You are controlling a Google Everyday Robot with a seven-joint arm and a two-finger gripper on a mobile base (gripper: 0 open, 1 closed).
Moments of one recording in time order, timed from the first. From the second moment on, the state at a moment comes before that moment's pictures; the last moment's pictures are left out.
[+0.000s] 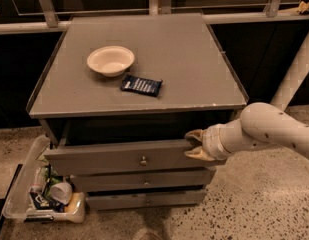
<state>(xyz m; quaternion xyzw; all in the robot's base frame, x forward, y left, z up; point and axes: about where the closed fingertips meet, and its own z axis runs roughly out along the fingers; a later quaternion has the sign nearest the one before) 0.524 -0.143 0.643 -0.66 0.68 0.10 0.31</state>
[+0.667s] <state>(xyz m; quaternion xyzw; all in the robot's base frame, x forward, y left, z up) 0.506 -0.136 0.635 -0.66 0.68 0.13 0.30</state>
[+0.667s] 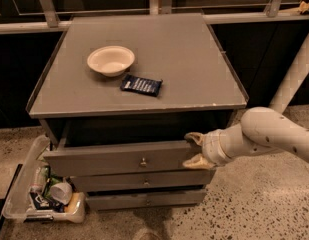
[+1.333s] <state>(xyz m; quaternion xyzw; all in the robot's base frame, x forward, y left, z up) 0.508 -0.136 0.646 -0.66 0.68 0.13 0.30</state>
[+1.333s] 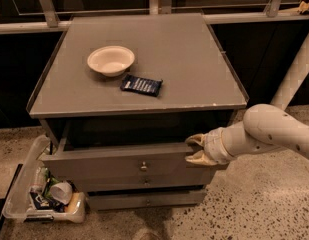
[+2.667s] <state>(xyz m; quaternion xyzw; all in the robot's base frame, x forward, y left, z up) 0.501 -0.132 0.655 -0.66 0.67 0.13 0.31</state>
